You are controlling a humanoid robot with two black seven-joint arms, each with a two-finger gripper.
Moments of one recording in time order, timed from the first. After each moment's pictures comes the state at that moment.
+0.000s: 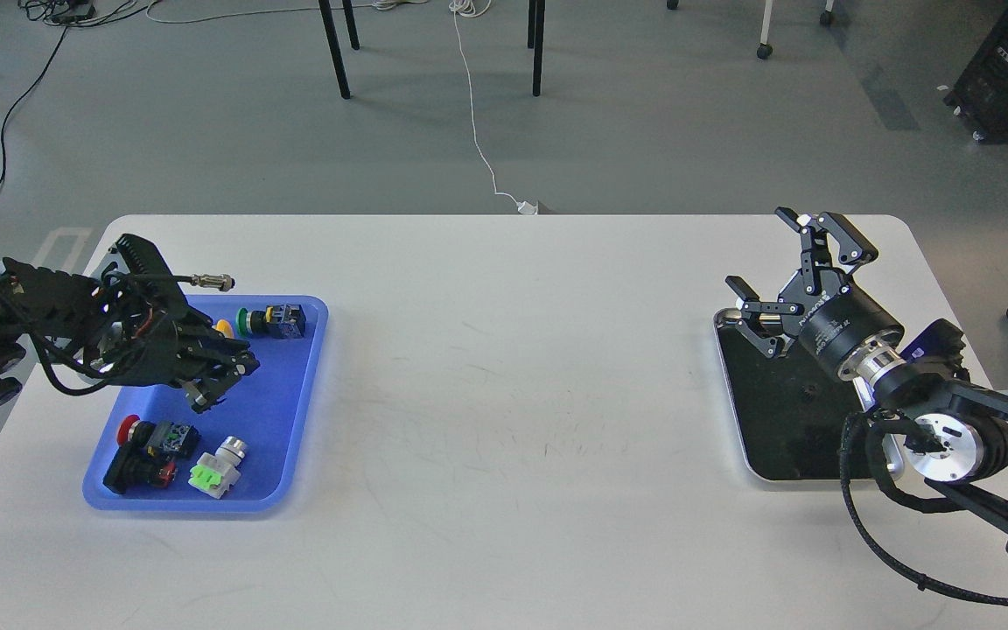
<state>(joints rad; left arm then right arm) -0.95 0.88 -0.11 -1.21 2.18 -0.28 -0.49 0.63 -0.65 0.32 1.18 0.11 0.19 0.49</state>
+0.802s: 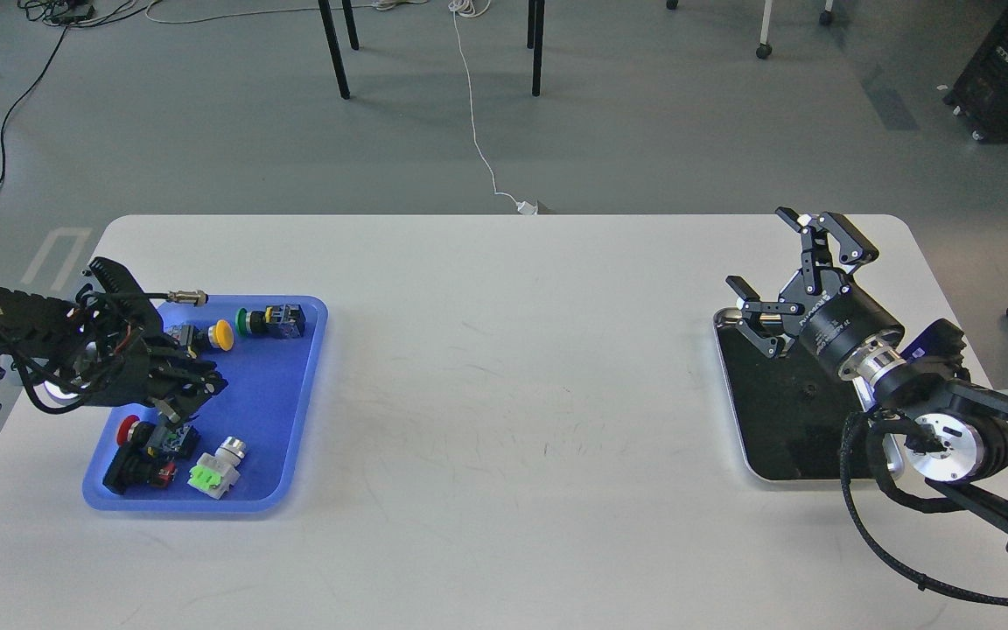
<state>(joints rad) -0.90 0.86 -0.12 -1.11 2.18 -0.28 -0.49 0.63 -0.65 0.32 1.18 0.11 0.19 0.49</state>
